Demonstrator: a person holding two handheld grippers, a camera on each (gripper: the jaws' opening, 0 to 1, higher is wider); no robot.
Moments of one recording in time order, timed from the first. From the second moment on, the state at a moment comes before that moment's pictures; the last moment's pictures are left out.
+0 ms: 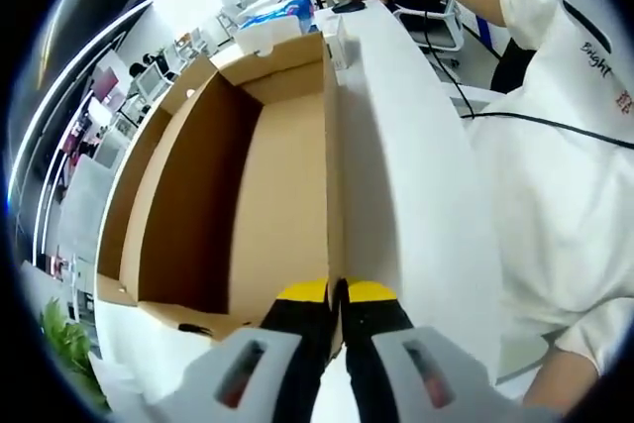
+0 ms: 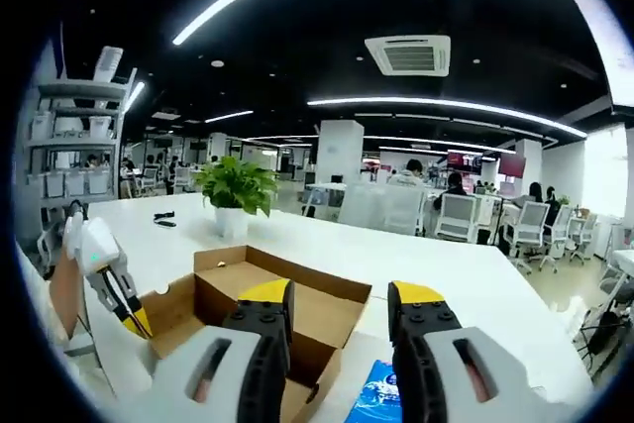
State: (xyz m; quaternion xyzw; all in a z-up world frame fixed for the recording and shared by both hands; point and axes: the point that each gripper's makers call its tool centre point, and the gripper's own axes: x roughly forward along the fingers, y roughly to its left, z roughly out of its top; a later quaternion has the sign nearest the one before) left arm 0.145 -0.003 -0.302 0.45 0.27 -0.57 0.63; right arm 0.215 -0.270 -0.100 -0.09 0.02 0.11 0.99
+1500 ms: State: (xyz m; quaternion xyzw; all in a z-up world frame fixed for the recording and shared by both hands) left arm 0.147 -0.003 -0.302 0.46 0.27 -0.57 0.62; right arm 0.314 -0.251 -0.114 -0.07 0.26 0.16 0.95
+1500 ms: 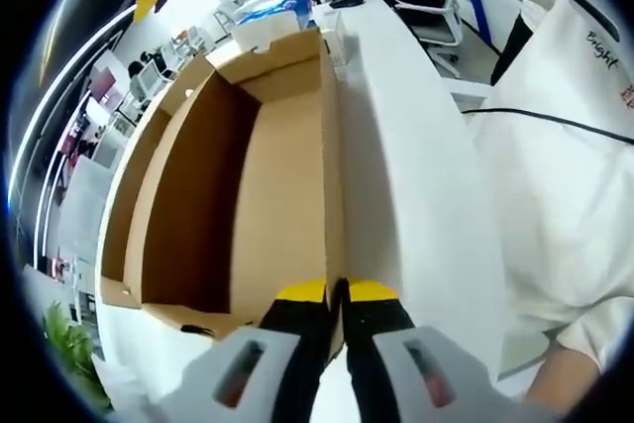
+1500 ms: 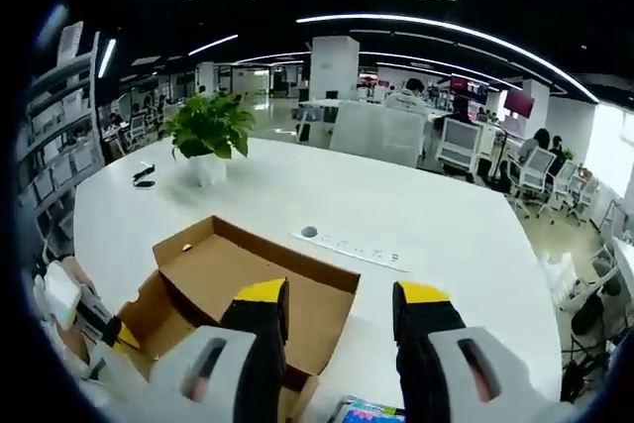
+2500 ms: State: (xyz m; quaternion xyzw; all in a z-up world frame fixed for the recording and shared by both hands) left arm 0.146 -0.004 -0.303 0.48 0.25 -0.57 0.62; right arm 0.375 -0.271 -0.220 -0.05 0.38 0.08 0.92
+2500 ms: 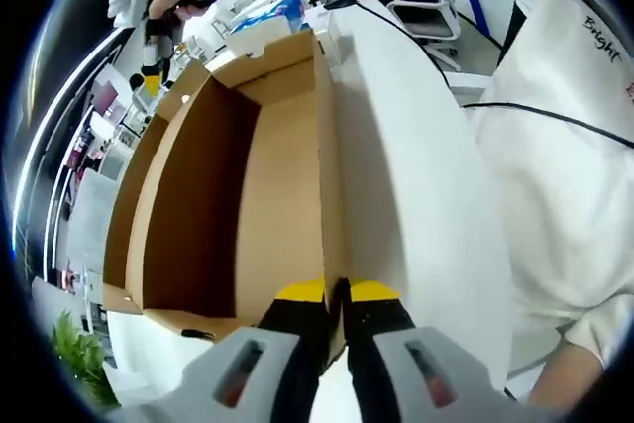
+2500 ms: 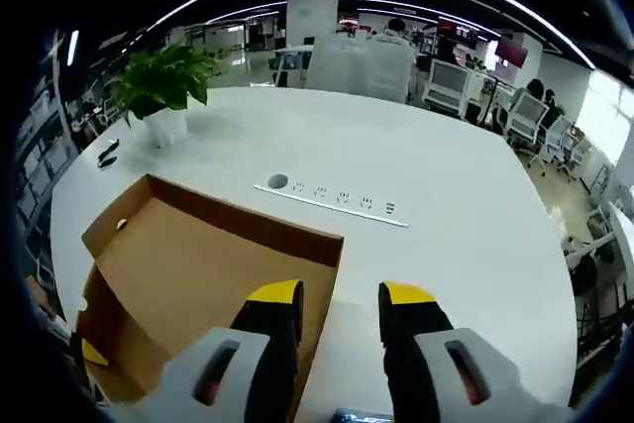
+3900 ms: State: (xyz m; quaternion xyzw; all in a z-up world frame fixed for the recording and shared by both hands) left arm 0.151 -0.005 -0.305 0.46 0.24 -0.57 0.63; right arm 0.383 -0.259 -0.246 -0.05 0.36 0.06 0.93
